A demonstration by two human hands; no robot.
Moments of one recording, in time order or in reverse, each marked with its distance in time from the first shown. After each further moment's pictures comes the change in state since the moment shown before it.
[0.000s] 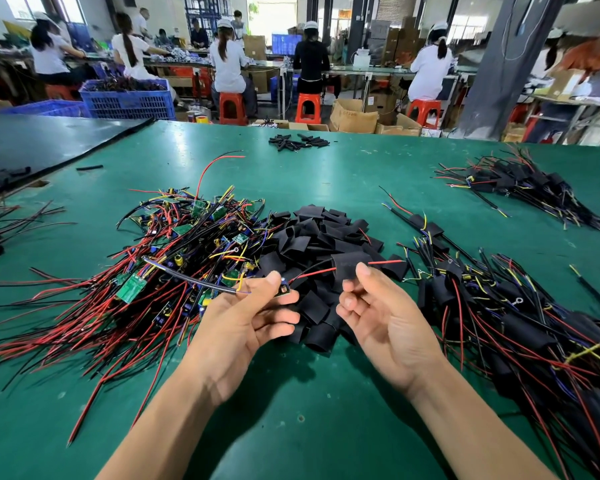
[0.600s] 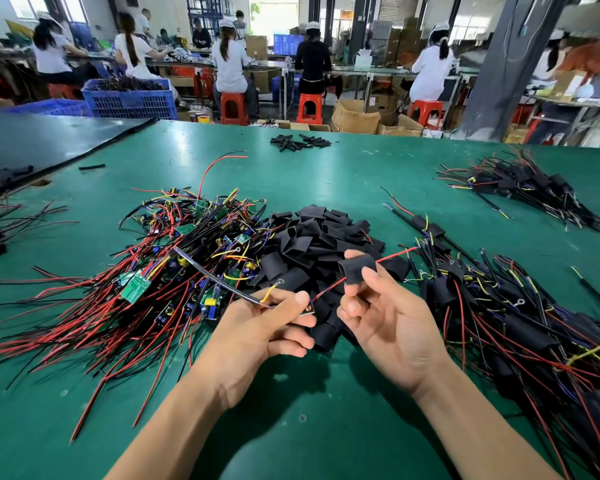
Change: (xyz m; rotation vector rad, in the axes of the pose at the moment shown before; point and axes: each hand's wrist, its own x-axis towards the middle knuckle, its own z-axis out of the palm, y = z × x) left_hand -0.004 -0.006 0.004 0.183 -0.109 -0.024; right_hand 0.000 -0.004 -0.004 0.051 -0.169 0.031
